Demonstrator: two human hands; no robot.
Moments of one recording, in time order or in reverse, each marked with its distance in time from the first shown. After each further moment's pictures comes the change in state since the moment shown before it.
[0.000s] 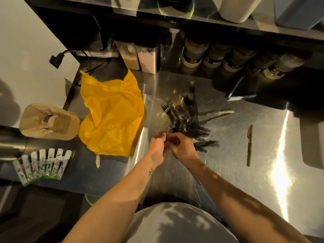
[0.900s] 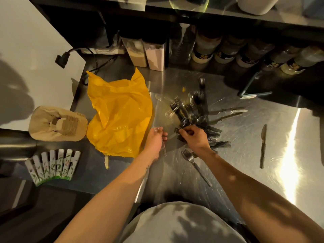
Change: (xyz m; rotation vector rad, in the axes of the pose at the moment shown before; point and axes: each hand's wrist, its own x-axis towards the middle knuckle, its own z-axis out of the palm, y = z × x) left_hand 0.038 0.027 -0.029 0.317 0.118 0.164; right_hand 0.046 -0.001 -0.009 -0.053 0.056 0.257
